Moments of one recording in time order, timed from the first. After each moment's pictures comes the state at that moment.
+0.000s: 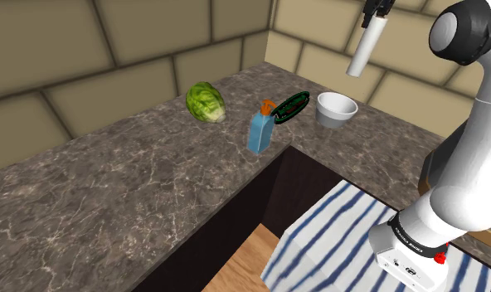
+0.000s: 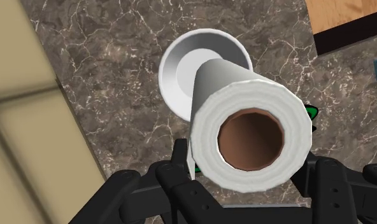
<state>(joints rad) -0.18 0.41 -0.63 -0.99 0.26 1.27 -0.59</state>
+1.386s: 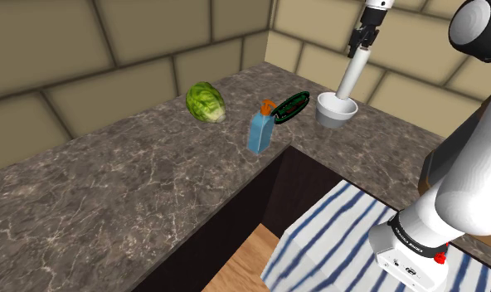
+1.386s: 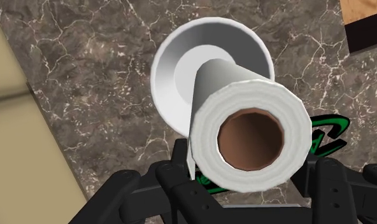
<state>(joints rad) -0.07 0.29 -0.63 -1.45 0.19 1.62 -0.58</state>
